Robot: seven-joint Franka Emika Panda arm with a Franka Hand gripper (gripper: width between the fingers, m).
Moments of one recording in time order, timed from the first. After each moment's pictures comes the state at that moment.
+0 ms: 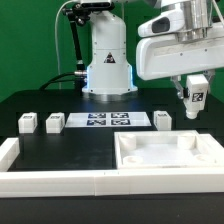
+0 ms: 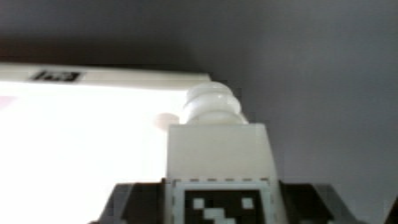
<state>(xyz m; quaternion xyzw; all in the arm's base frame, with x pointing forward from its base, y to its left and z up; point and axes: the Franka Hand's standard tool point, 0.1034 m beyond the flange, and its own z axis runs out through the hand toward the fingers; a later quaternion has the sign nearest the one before) 0.502 0.136 0.108 -0.99 -0.04 -0.10 0.06</state>
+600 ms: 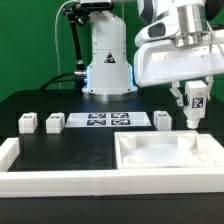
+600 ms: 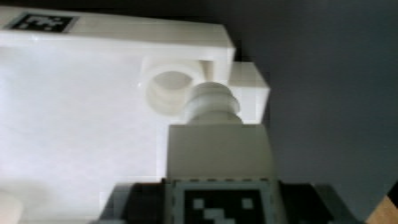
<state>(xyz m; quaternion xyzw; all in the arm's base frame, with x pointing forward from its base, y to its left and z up) 0.509 0.129 0.089 -0.99 -0.06 -0.15 0.06</state>
